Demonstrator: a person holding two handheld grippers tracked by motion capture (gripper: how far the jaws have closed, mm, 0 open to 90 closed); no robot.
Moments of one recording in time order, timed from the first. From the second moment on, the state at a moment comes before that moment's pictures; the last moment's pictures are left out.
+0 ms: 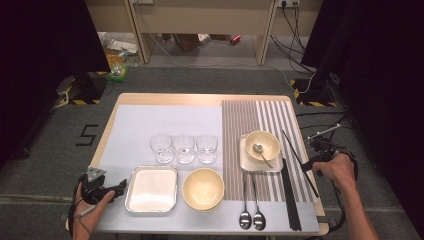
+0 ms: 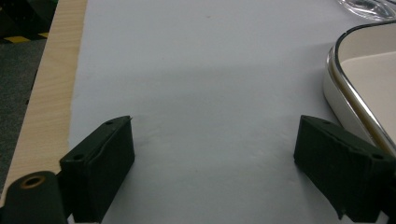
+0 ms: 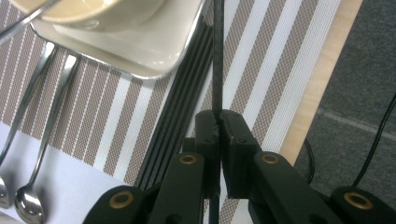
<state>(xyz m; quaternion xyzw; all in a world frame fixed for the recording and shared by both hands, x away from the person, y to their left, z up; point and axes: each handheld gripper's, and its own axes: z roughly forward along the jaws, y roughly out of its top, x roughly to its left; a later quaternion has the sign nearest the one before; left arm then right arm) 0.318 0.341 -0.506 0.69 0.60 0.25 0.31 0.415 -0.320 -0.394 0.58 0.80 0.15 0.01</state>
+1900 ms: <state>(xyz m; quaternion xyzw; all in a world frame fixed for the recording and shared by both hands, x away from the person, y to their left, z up) 0.318 0.341 -0.506 0.69 0.60 0.25 0.32 0.493 -0.272 -0.416 0.52 0.85 0.12 0.02</state>
